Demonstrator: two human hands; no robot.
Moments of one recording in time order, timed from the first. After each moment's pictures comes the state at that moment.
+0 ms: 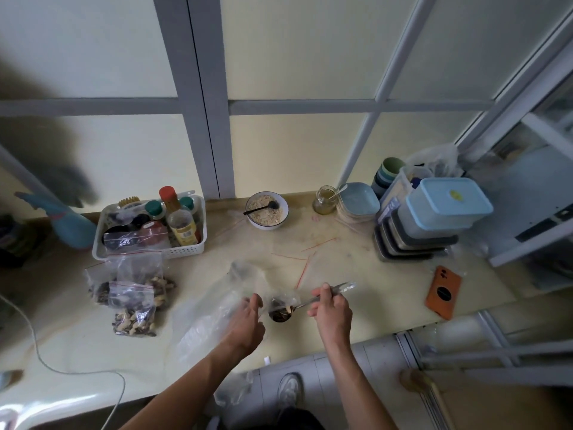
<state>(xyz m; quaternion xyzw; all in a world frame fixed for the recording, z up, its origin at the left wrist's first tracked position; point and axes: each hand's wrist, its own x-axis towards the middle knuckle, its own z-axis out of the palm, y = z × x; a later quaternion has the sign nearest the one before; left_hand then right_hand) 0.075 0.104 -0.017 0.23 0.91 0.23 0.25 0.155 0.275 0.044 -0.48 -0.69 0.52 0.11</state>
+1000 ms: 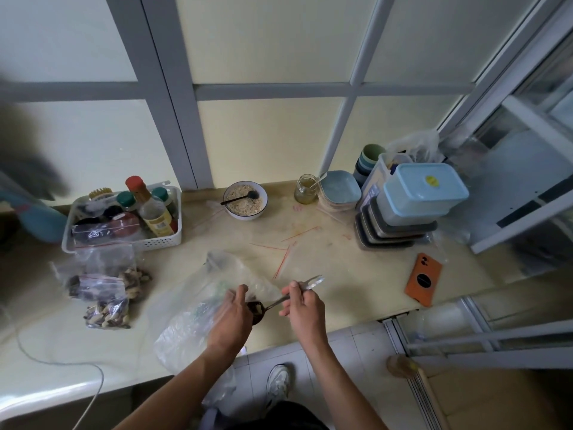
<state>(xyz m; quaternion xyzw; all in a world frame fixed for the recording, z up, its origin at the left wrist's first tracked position) 0.109 0.138 -0.024 0.17 0.94 0.25 0.15 0.181 0.287 0.039 -0.39 -0.73 0.55 0.04</state>
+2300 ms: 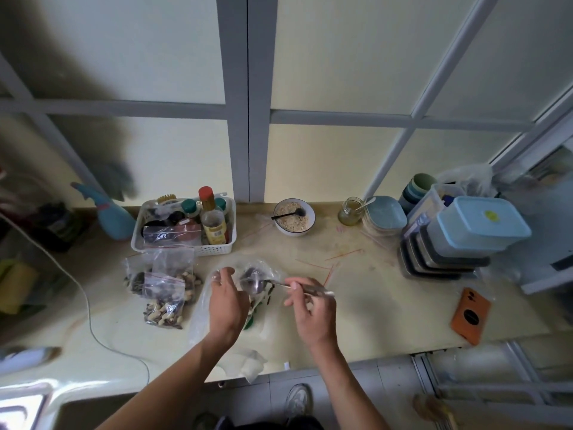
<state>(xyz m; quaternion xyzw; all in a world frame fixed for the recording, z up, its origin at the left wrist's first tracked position) 0.033 0.053 0.027 0.02 0.92 0.39 0.04 0.120 0.210 0.064 -0.14 -0.83 0.48 0.24</state>
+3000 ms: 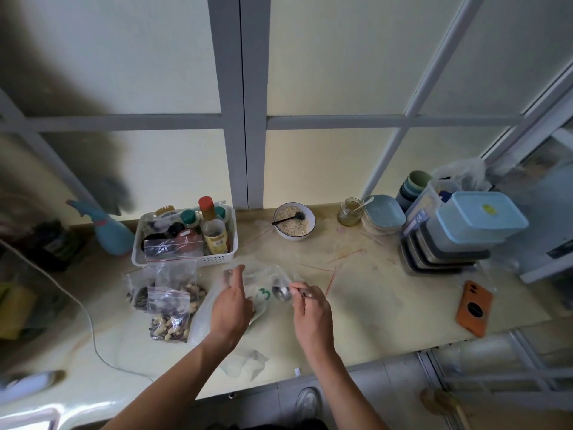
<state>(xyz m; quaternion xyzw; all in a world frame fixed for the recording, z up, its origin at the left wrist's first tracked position) 0.011 0.040 0.031 0.13 0.95 0.27 0.11 0.105 0.192 0.031 -0.24 -0.88 0.35 0.19</state>
